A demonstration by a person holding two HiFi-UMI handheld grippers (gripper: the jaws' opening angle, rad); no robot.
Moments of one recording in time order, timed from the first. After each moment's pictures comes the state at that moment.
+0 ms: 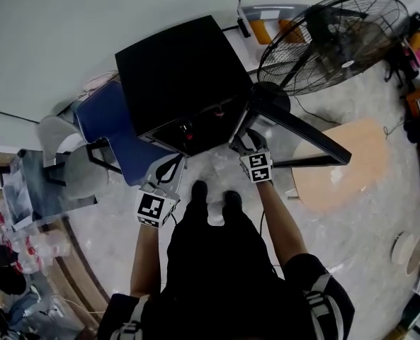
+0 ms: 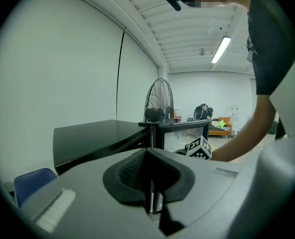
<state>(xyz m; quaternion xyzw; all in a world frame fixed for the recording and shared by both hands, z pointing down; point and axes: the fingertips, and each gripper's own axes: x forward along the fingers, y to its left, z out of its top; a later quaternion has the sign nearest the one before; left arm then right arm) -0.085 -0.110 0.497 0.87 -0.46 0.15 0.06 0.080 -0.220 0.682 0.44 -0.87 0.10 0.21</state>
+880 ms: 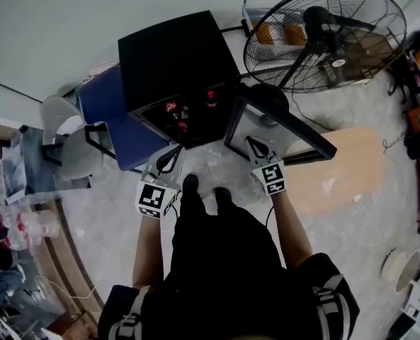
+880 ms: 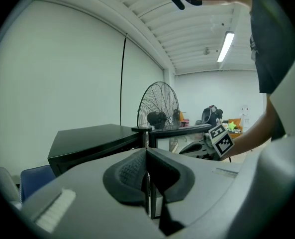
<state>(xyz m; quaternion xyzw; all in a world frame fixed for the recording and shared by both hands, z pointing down) -0.028 -0.078 0.483 0.85 -0.51 0.13 0.05 0.148 -0.149 0.601 0.35 -0.92 0.03 0.18</state>
